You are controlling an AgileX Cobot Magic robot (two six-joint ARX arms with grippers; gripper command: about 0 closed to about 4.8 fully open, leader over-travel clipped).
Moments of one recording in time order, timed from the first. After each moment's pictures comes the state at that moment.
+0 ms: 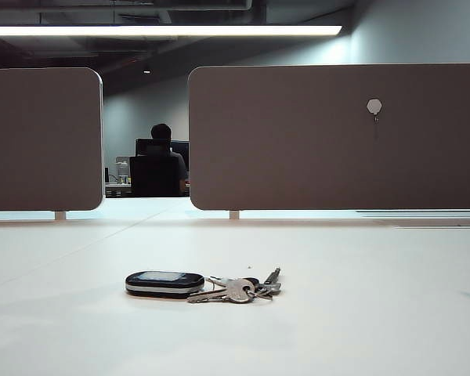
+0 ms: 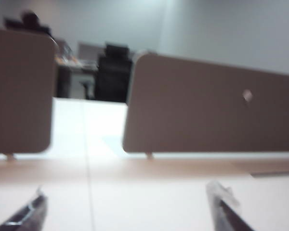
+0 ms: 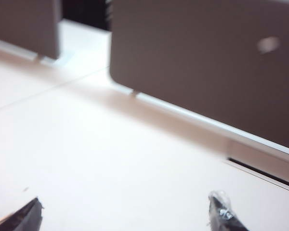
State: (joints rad) left arm -0.02 0.20 0.29 0.10 0.30 -0.17; right arm 0.11 0.27 0.36 -0.14 -0.33 -0.22
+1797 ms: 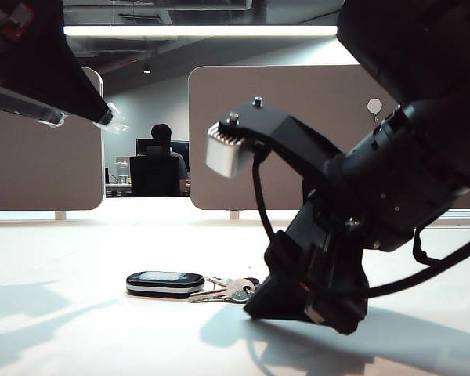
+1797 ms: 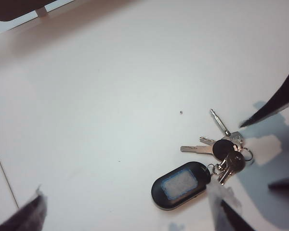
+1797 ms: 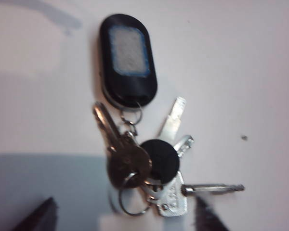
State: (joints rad) left arm -0.68 0.73 0.46 -0.18 -0.05 0.14; right arm 0.88 1.44 0.43 0.38 0.05 -0.50
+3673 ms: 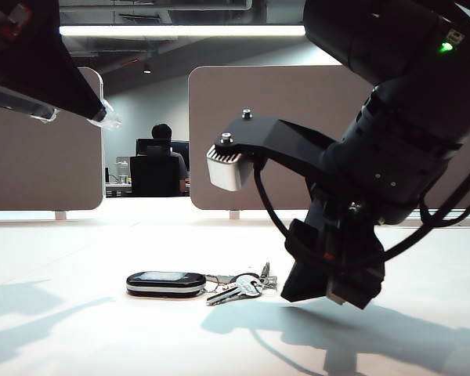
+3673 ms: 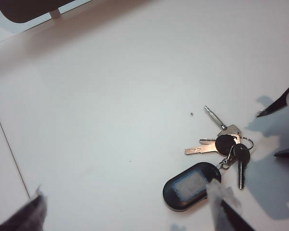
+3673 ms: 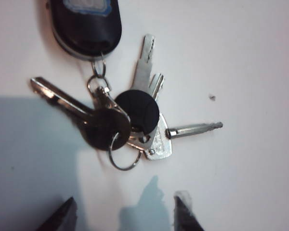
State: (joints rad) left arm -0.68 0.71 0.46 -0.18 -0.09 0.15; right arm 0.88 1.42 0.57 0.06 0.21 -0.57
